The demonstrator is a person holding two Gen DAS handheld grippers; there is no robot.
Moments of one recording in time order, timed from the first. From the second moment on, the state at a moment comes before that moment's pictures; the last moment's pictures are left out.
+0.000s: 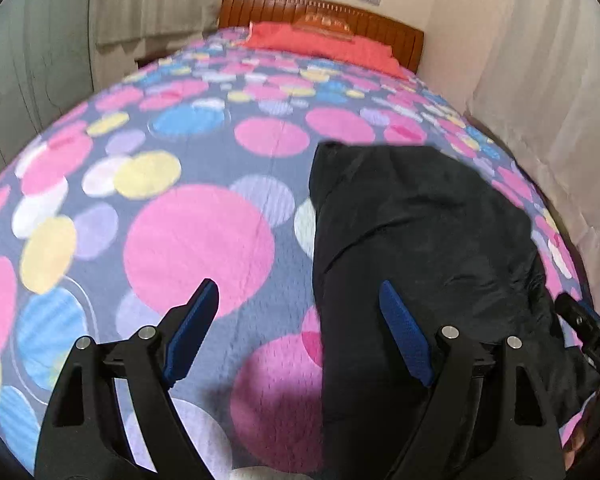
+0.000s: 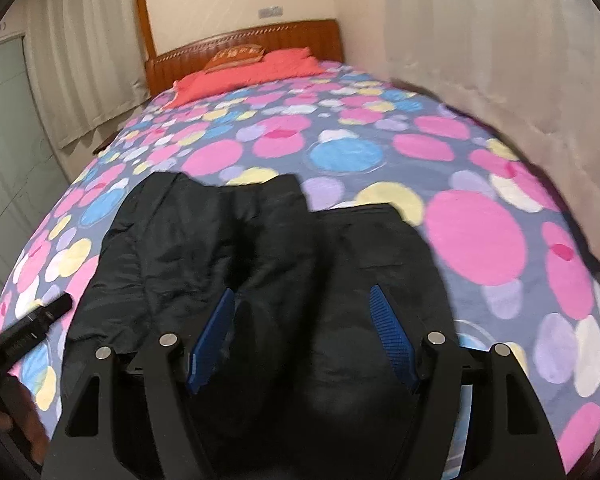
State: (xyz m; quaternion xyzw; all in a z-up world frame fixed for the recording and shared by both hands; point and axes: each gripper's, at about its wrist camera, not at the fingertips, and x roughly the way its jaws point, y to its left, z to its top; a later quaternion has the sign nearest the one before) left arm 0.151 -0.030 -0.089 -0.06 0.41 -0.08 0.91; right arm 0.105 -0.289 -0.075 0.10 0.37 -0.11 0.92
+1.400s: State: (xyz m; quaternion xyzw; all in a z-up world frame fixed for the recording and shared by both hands) left arm 0.160 -0.059 -0.083 -0.10 0.40 -0.15 0.90; right arm 0.101 -0.324 -0.068 0.17 0.33 -0.05 0.93
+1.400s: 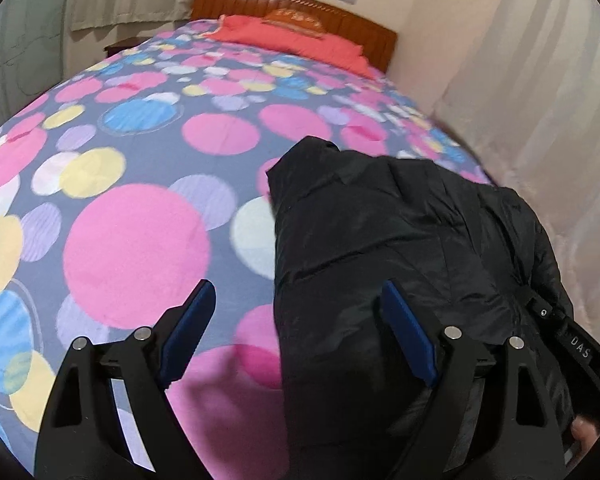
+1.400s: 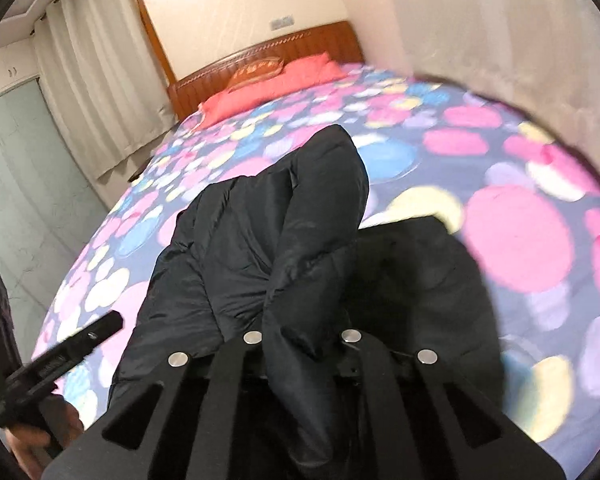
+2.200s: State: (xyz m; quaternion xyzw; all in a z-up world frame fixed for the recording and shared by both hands) left arm 0.168 -0.149 -0.139 0.00 0.44 -0.16 0.88; right arm 0.091 -0.385 -0.151 0.20 0.39 -0.10 0.89
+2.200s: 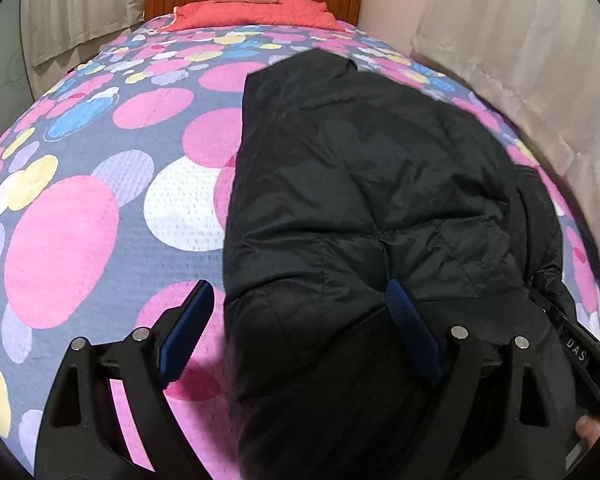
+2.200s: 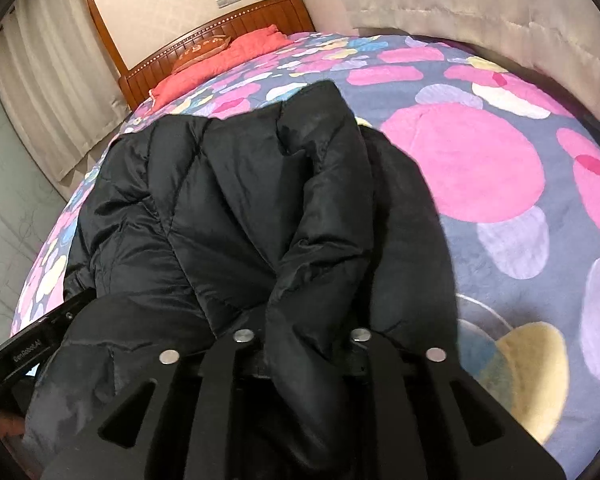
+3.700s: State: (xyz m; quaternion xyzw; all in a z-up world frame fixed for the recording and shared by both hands) left arm 0.209 -0.155 -0.172 -0.06 0.44 -0.12 0.89; right arm 0.126 -0.370 -0.167 0.13 0.35 -0.12 0.92
